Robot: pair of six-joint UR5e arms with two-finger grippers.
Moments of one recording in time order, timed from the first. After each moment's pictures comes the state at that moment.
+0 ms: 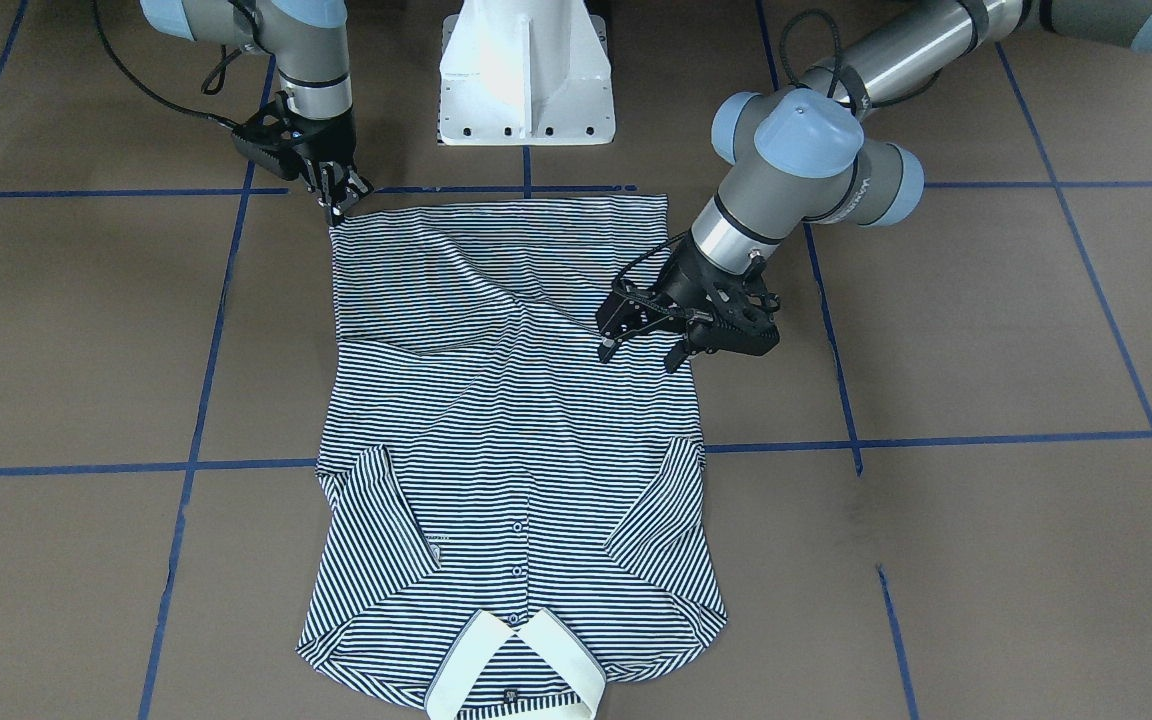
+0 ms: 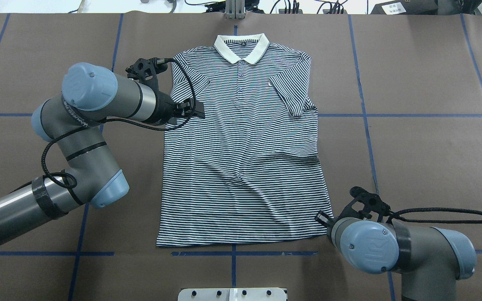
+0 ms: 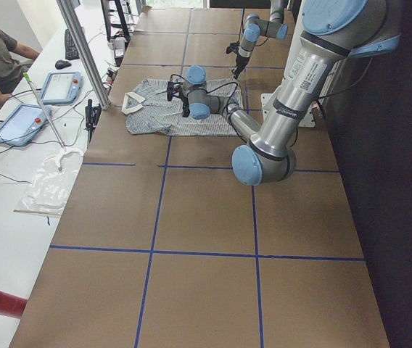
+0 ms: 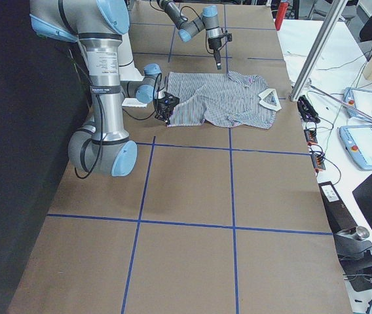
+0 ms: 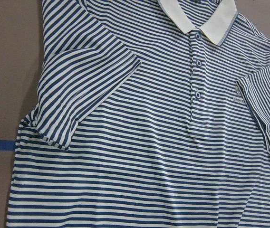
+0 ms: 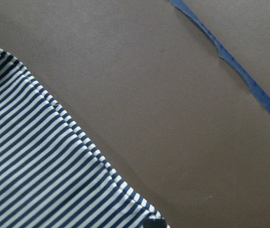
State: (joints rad) left arm -0.67 -2.13 -1.55 -2.25 -1.92 -1.35; right arm 0.19 -1.41 2.06 -1.57 1.48 2.08
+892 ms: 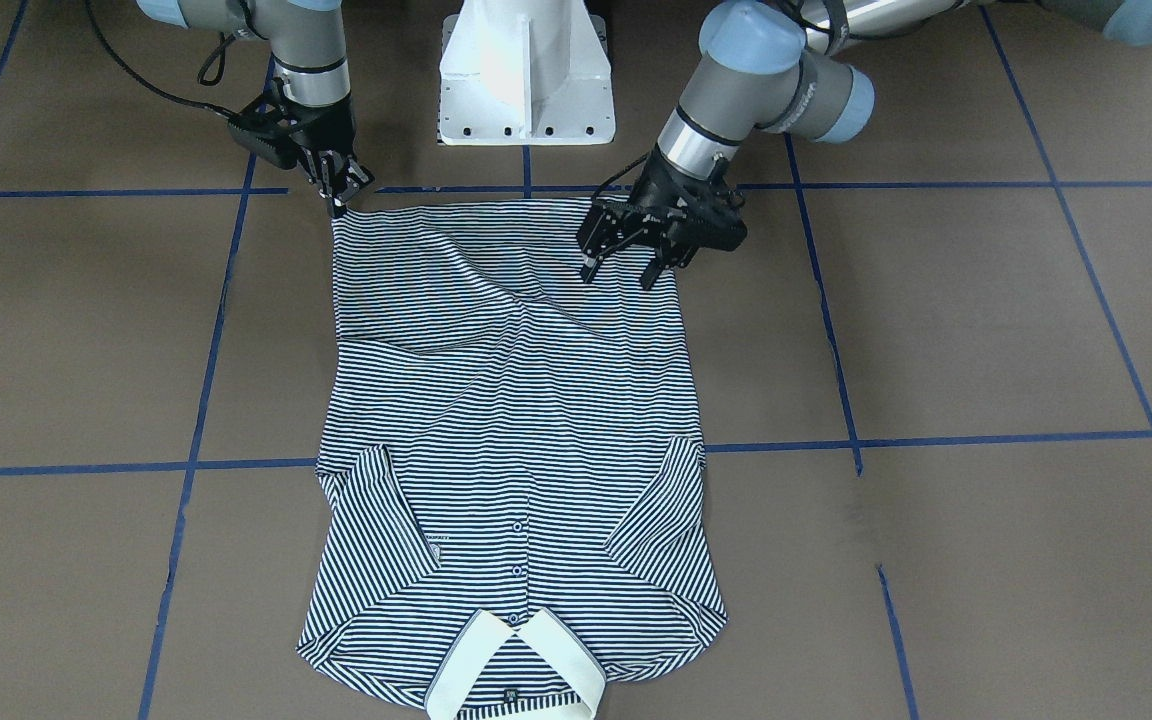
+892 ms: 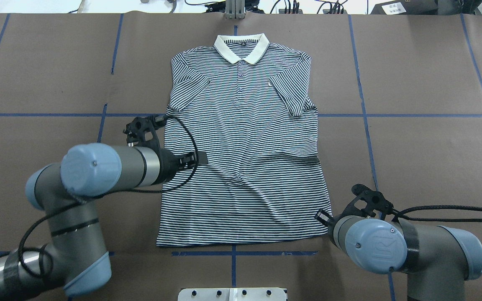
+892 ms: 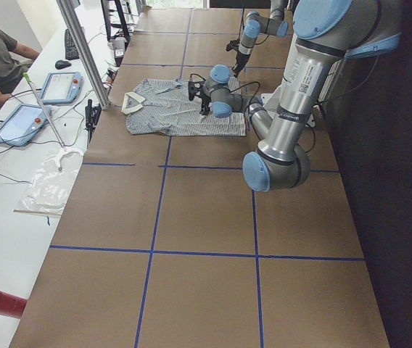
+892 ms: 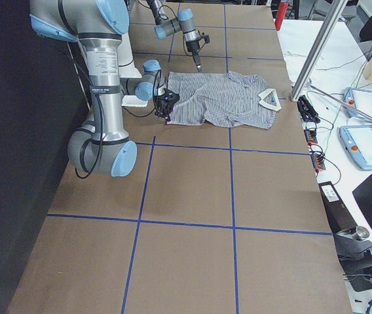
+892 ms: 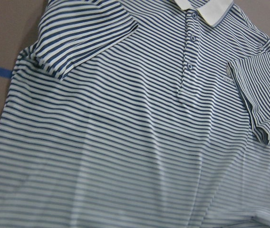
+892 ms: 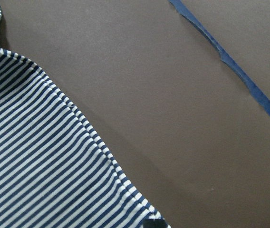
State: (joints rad) left arm -0.38 -1.92 -1.87 -2.11 -1.59 -1.53; right arm 0.20 -1.42 2.11 -1.58 1.48 2.07
